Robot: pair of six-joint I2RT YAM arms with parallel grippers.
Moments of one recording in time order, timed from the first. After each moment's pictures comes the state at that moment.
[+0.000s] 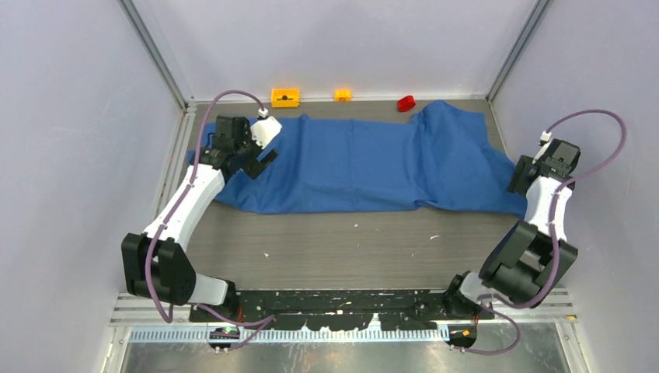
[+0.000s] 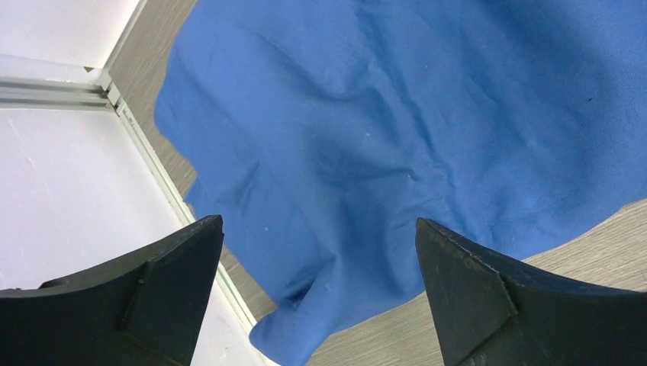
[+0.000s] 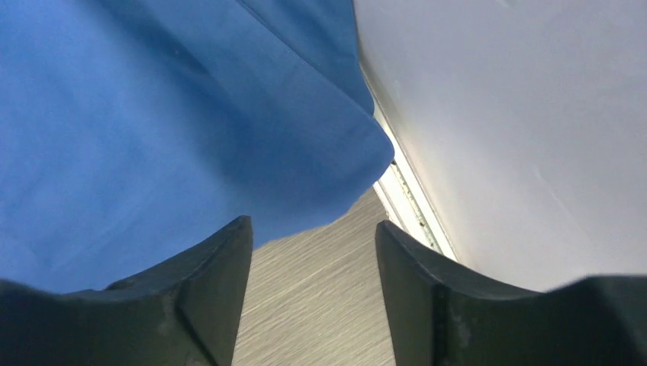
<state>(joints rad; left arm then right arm) -0.21 1.38 1.19 -0.52 -0.03 0.65 -0.62 1.34 1.04 -0.53 0.04 -0.15</state>
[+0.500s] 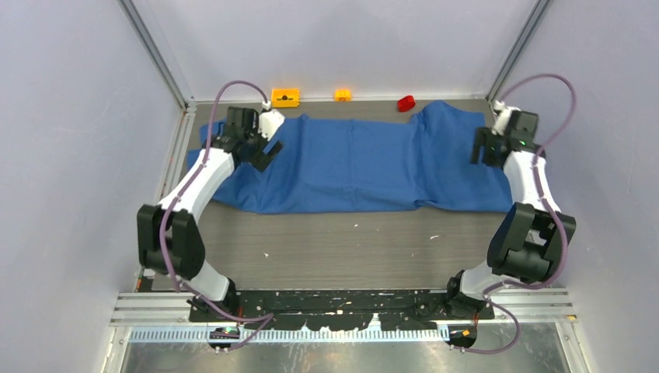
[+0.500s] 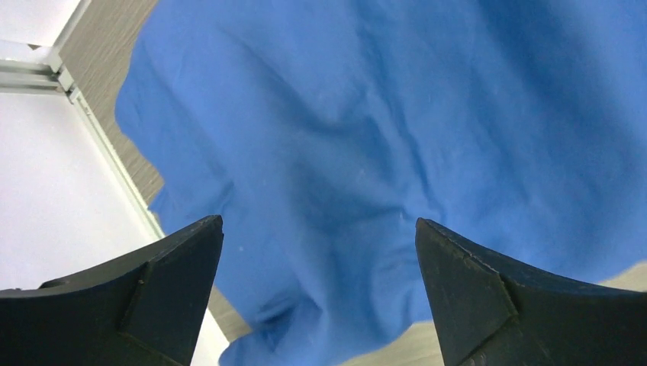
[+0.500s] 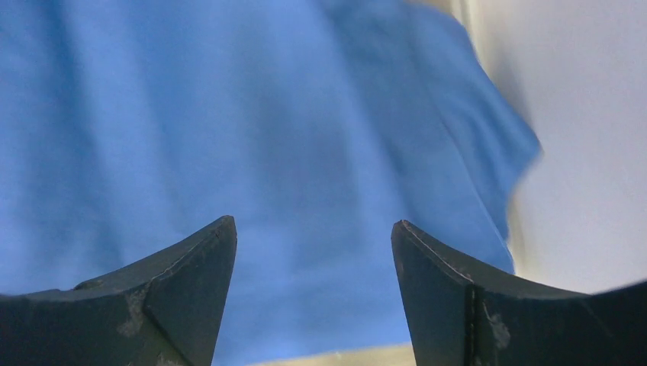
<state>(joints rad) -0.21 1.52 1.25 -0.51 -0.06 0.57 -0.39 1.51 1.18 -0.48 -0.06 -0.15</state>
